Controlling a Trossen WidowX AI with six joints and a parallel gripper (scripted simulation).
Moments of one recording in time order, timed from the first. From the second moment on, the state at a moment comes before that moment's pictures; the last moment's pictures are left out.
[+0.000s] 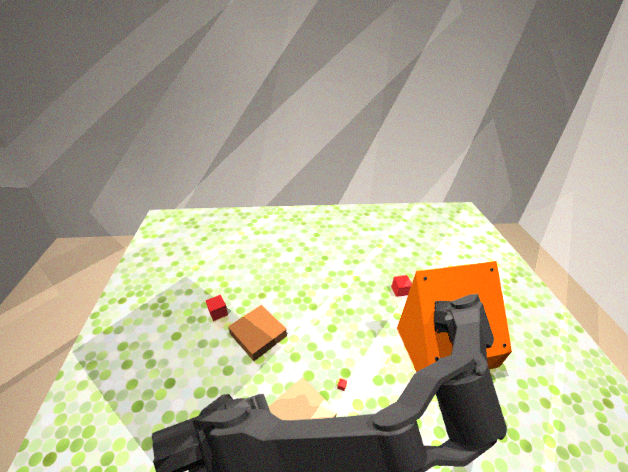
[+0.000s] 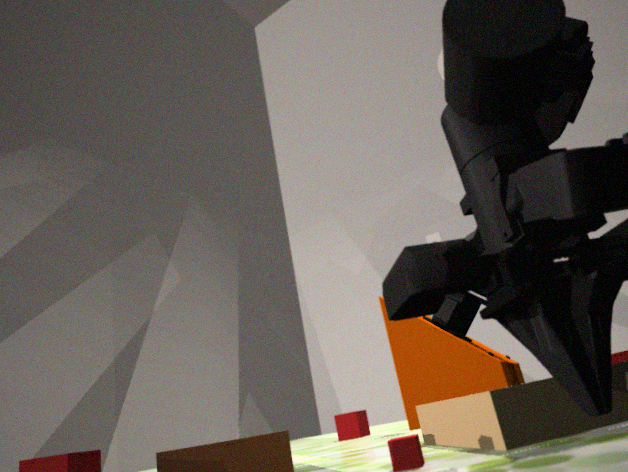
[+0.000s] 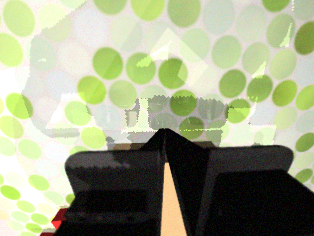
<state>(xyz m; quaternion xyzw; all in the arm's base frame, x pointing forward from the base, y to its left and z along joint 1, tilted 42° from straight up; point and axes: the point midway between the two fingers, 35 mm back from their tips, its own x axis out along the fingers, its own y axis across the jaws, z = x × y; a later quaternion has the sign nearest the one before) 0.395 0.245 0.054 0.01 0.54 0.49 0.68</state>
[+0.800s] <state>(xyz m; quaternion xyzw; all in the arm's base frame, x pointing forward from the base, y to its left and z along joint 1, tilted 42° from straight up) 0.380 0.232 0.047 0.01 0.54 0.49 0.68</state>
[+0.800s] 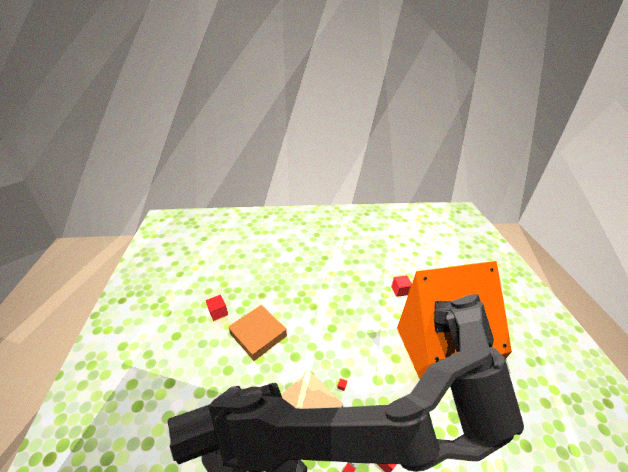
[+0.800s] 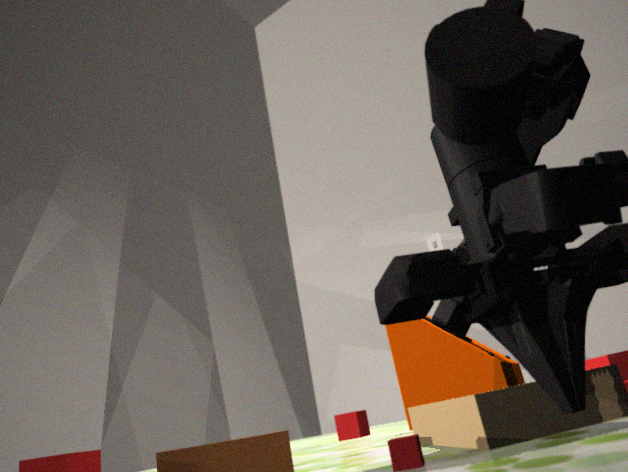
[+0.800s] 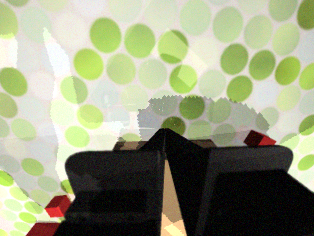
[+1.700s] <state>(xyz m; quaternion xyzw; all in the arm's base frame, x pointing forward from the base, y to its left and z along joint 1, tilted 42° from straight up) 0.360 0.217 0.035 0.01 0.54 0.49 0.68</state>
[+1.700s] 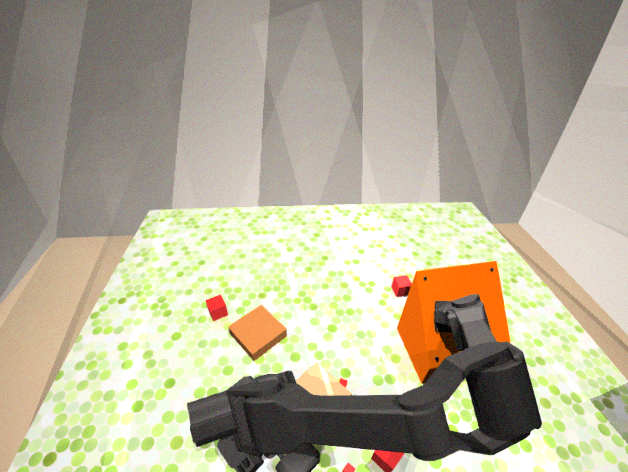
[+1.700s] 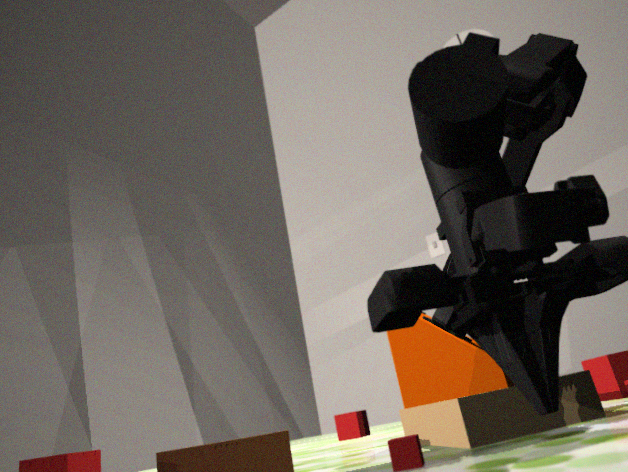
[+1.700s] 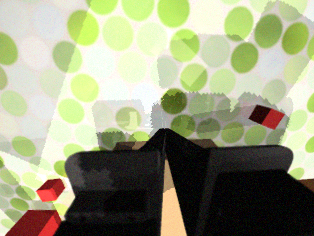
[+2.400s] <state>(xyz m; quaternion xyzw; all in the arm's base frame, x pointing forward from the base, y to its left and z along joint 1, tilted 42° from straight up) 0.357 0.218 0.034 0.01 0.55 0.49 0.68</state>
